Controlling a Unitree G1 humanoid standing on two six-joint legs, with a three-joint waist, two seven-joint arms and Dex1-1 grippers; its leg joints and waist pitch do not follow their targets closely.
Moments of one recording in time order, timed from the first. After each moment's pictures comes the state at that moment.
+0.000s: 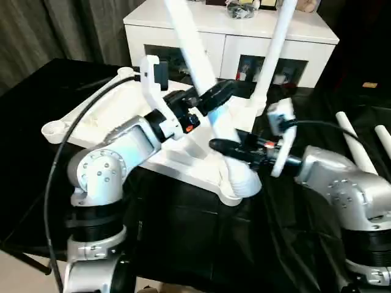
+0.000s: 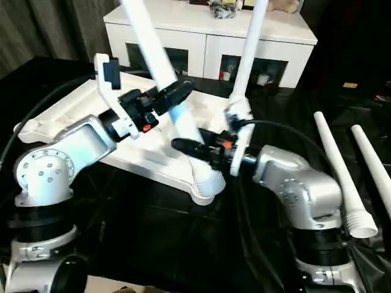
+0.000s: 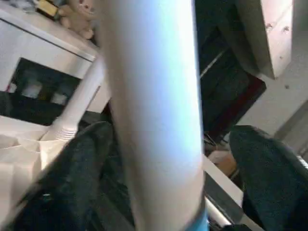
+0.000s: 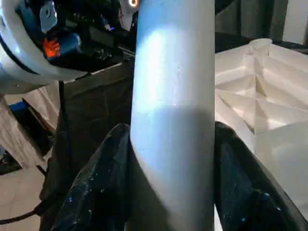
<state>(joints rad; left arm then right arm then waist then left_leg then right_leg) -0.65 0.02 0.23 -0.14 -0.80 0.95 -0.27 -0.46 -0.33 0.00 -0.16 0.54 0.81 0.77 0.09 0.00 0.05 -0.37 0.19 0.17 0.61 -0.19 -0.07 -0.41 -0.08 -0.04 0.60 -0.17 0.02</state>
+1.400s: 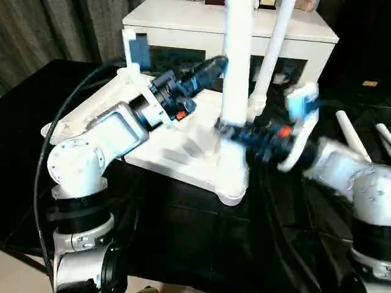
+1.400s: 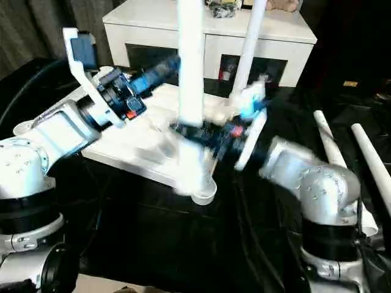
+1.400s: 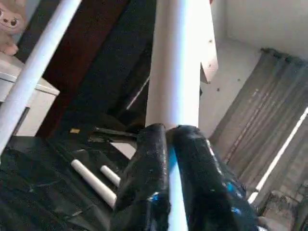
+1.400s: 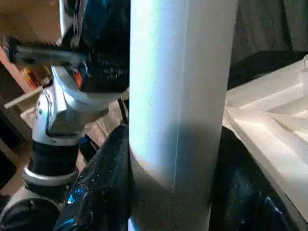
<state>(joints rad) -0.71 0.10 0.26 -0.18 -1.06 1.01 -0.35 -0.50 -0.34 -0.13 -0.22 0.88 1.03 0.73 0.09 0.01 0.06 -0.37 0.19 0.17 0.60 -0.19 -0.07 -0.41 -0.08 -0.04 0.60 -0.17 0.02</state>
